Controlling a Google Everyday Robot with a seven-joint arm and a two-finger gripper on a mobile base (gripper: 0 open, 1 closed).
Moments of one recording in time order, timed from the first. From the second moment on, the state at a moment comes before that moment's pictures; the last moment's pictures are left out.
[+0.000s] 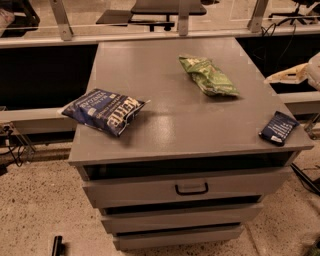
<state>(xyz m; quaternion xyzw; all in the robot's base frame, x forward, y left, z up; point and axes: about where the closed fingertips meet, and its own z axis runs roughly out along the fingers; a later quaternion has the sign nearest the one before) 0.531 -0.335 0.891 -0.89 0.44 -0.05 0.12</state>
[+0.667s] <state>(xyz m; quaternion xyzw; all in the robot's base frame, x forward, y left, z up) 0.527 -0.330 0.866 -0.91 0.41 -0.04 0.08</state>
